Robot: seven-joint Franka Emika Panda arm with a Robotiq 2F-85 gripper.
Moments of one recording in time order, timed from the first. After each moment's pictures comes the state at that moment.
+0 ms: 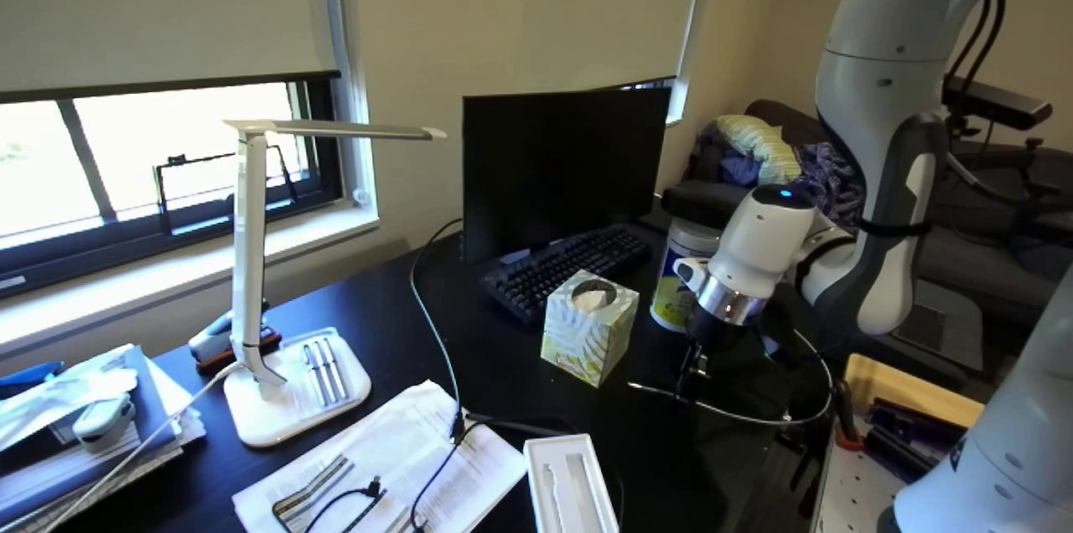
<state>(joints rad) -0.14 0.36 -0.30 -2.78 -1.23 3.40 0.54</state>
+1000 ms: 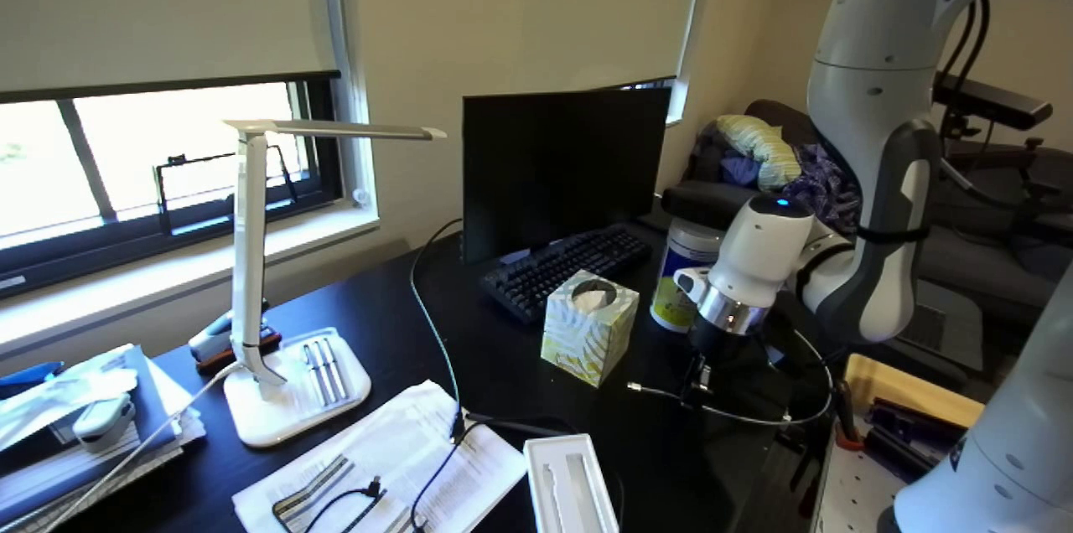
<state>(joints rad) -0.12 0.40 -0.31 -2.78 -1.23 3.40 0.54</state>
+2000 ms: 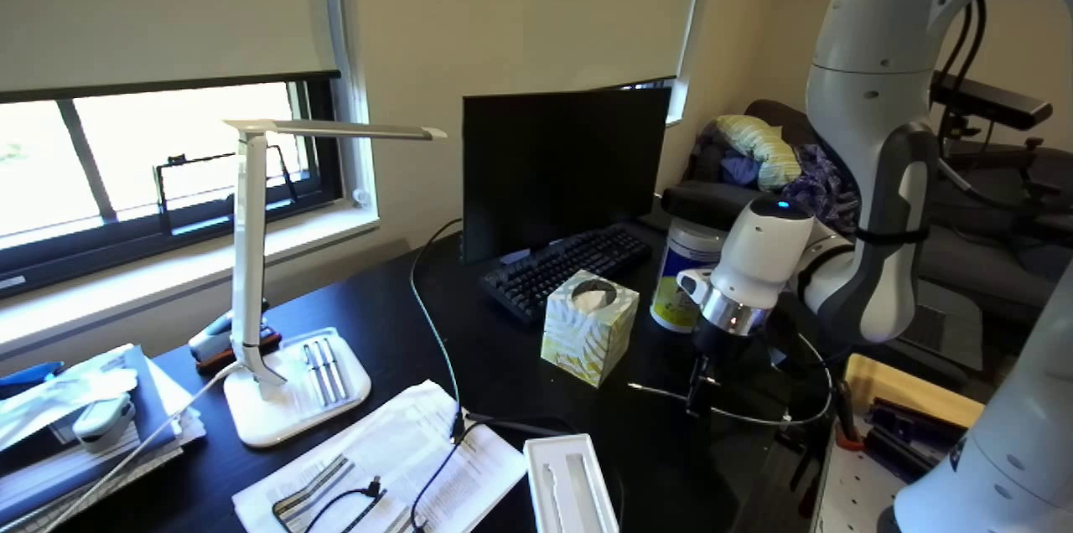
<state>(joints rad) -0.11 0.42 -0.34 -2.77 -1.23 3.40 0.54</state>
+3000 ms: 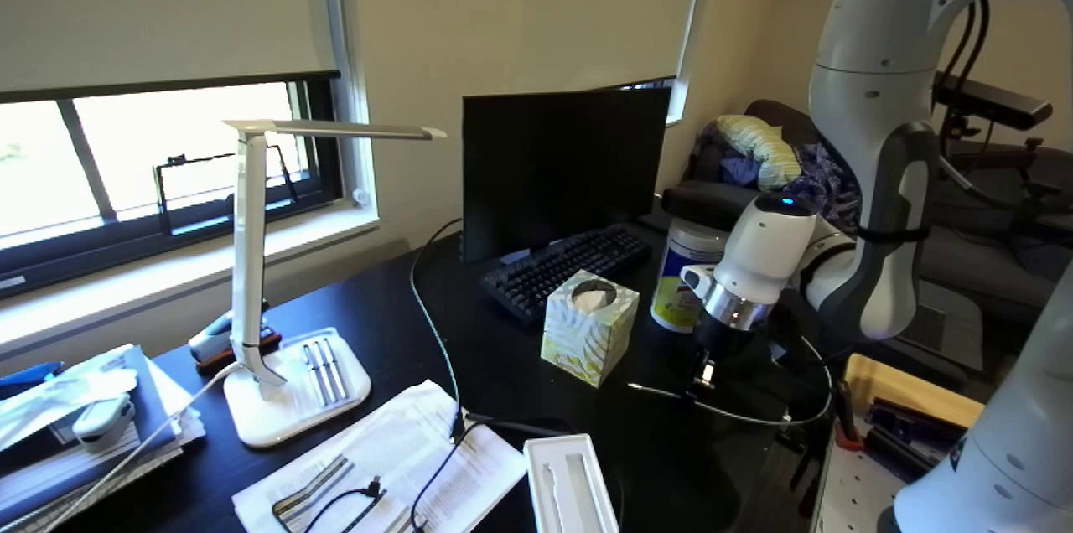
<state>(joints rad) -0.11 0.42 -0.37 -2.77 -1.23 3.43 0.54</state>
